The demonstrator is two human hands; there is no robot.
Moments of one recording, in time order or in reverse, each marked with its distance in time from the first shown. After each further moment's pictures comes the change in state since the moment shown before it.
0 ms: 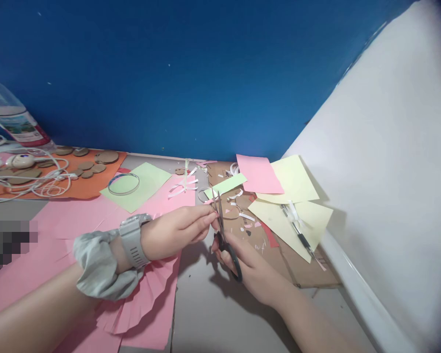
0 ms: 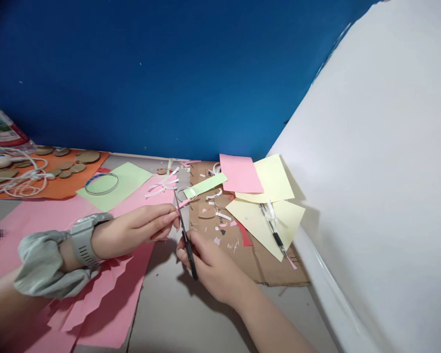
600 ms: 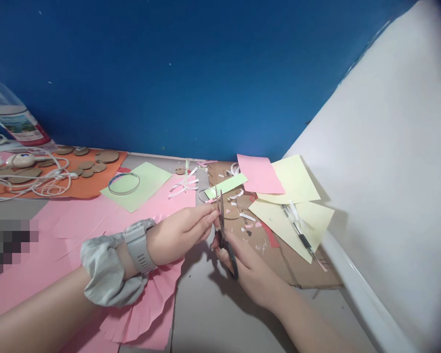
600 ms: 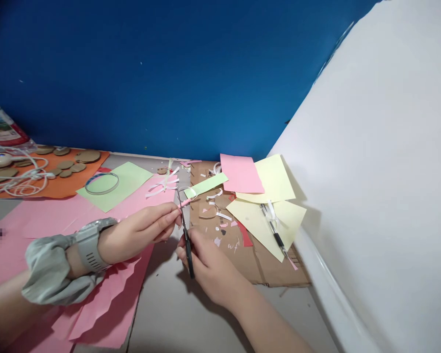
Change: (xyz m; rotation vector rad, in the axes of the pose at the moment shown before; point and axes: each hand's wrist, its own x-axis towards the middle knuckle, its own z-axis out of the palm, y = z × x) left_hand 0.001 -0.003 0.010 -0.007 0.125 0.023; right_hand 0.002 0.001 0.006 -0.047 0.055 -0.003
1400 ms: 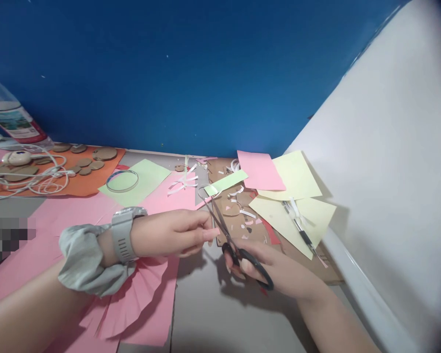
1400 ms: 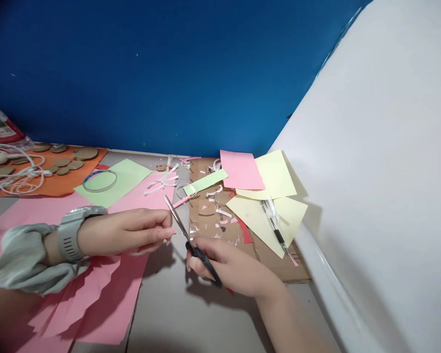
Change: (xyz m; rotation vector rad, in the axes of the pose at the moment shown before) left_hand -0.005 0.012 -0.020 -0.051 -0.407 -0.181; right_hand -0.008 0.009 -0.037 0.100 -0.339 0.042
